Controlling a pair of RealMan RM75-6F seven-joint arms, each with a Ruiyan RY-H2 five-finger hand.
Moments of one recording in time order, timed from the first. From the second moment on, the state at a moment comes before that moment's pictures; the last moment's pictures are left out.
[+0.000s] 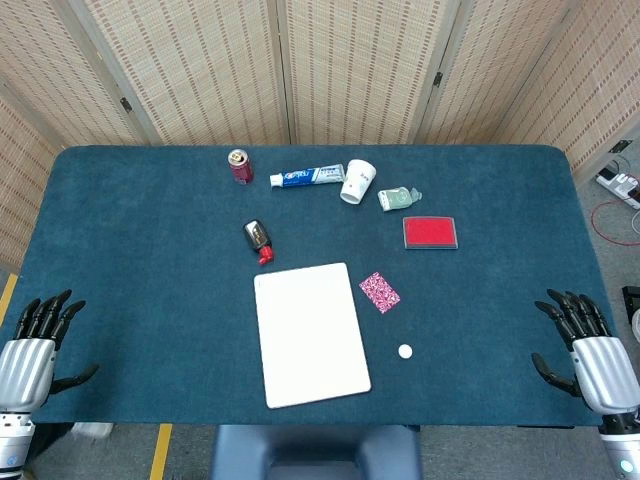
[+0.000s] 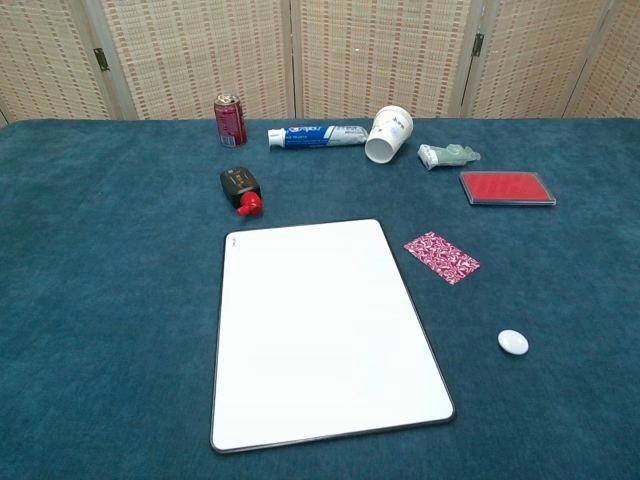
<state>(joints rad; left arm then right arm) -0.10 -1.16 -0.04 -1.63 1.54 1.52 0.08 0.03 -1.08 0.01 -1.63 -1.62 1.54 0.11</state>
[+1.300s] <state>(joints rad) -0.10 -1.16 -0.04 -1.65 1.53 1.52 0.10 0.15 -1.09 0.04 -1.66 -1.56 1.35 0.01</state>
